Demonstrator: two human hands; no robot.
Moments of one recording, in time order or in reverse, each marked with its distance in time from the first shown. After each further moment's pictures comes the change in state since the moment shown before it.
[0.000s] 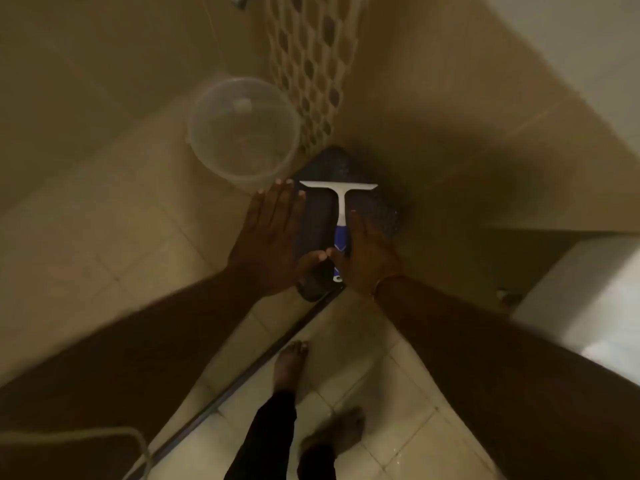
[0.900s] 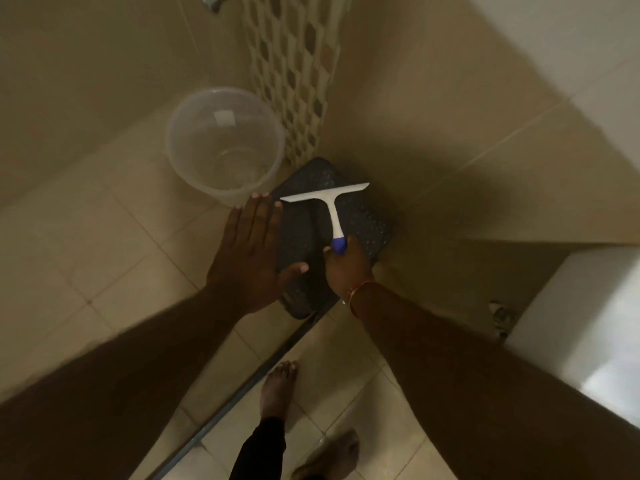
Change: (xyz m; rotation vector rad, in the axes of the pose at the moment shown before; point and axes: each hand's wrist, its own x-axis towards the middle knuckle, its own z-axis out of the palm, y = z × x) left_hand 0.010 -0.010 0.027 0.122 0.041 -0.053; right_hand 0.036 -0.014 0.020 0.850 0.118 0.464
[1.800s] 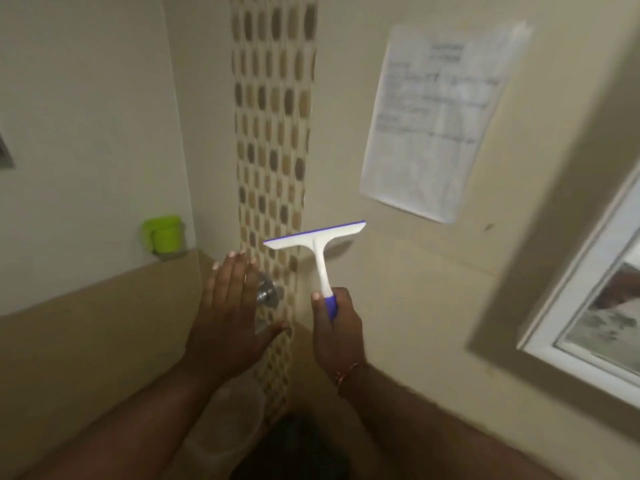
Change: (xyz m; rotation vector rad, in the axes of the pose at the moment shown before) left_hand 0.046 0.043 -0.537 0.193 0.767 0.085; right_hand -0.397 -0.276 -0.272 0.322 0.400 -1.035
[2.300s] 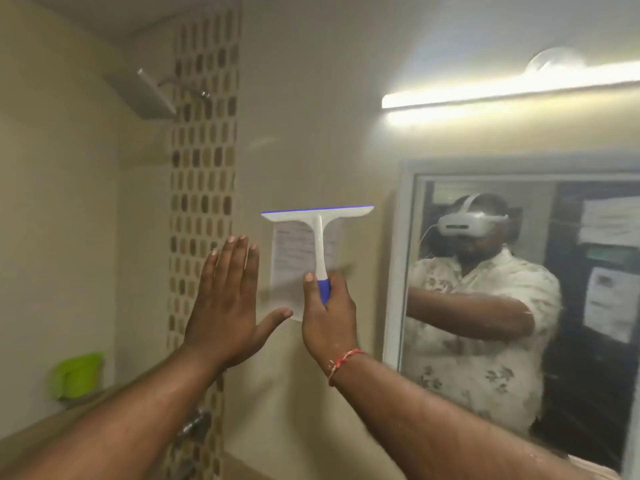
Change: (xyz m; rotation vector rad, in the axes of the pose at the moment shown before) left_hand 0.177 0.107 -0.212 -0.103 0.377 0.143; right_hand -0.008 -0.232 -0.201 0.180 0.341 -0.345
